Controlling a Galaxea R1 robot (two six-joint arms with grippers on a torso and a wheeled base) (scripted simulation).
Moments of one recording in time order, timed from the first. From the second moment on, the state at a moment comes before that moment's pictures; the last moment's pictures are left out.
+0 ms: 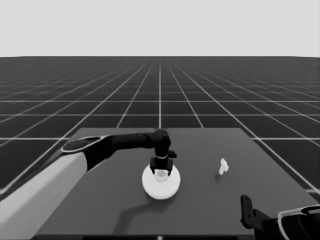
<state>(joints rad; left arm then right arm) 0.07 3.09 -1.73 0.24 1.52 -1.24 -0.35 1.76 -0.39 -0.70 -1.18 0.32</state>
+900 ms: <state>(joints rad) 0.08 3.09 -1.73 0.24 1.52 -1.08 -0.35 1.76 -0.39 -0.70 -1.18 0.32</state>
